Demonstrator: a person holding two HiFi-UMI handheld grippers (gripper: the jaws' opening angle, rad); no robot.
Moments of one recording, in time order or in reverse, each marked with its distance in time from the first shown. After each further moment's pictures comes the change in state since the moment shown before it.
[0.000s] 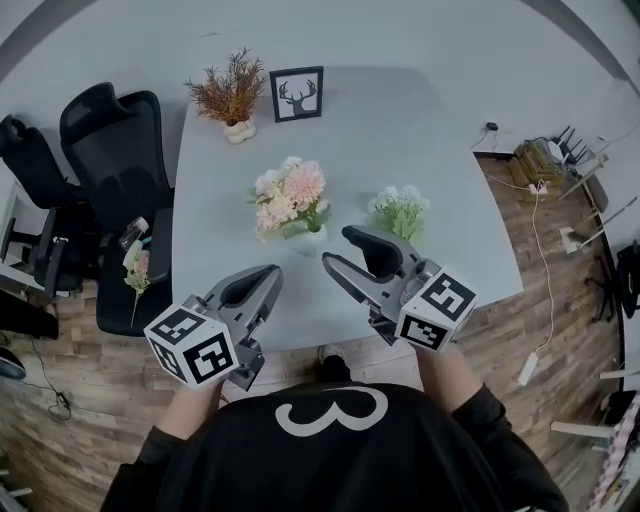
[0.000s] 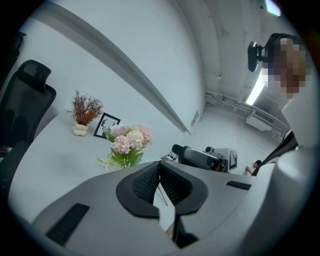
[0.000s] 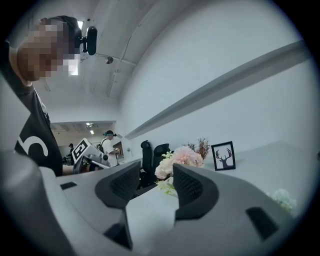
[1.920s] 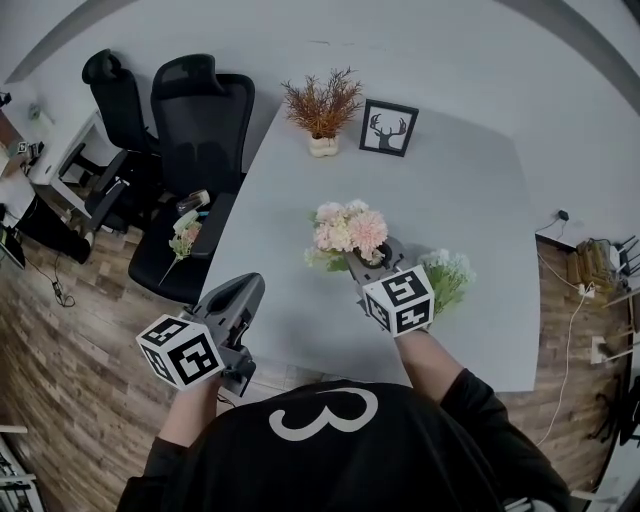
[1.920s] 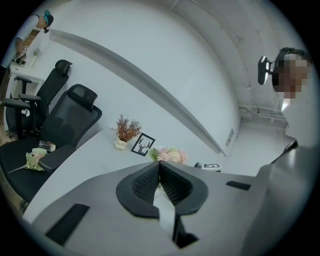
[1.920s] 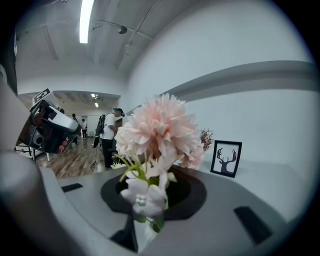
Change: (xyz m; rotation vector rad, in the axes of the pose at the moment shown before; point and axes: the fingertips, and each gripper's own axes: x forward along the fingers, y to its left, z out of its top) left arm -0.069 0.047 0.020 -0.131 -0.256 0.397; right arm 0.112 -0.070 -0.062 -0.235 0.203 -0.003
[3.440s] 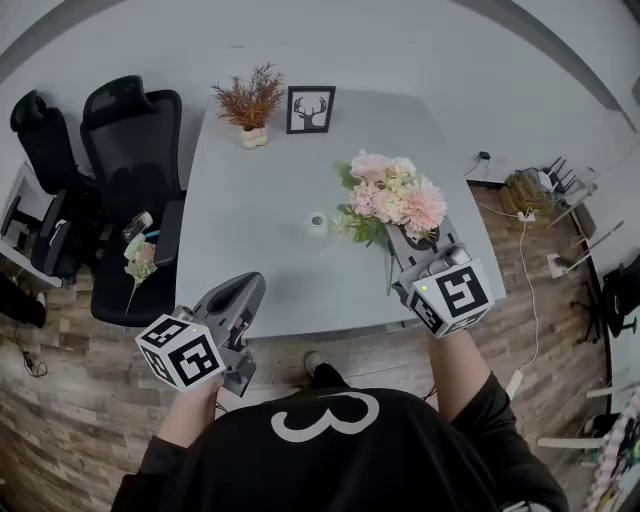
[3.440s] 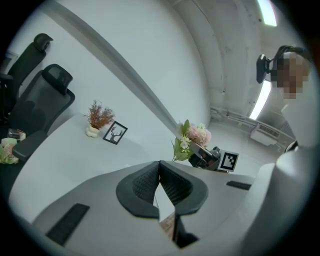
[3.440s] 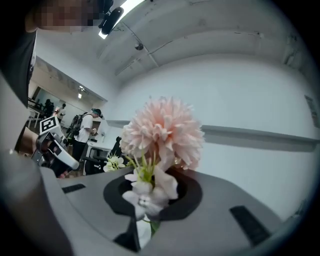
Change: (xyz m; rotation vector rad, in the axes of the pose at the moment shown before) left arm -0.042 -0.042 -0.030 0.005 0.110 -0.342; right arm -0.178 0.040 0.112 -0.202 -0.205 -0.394
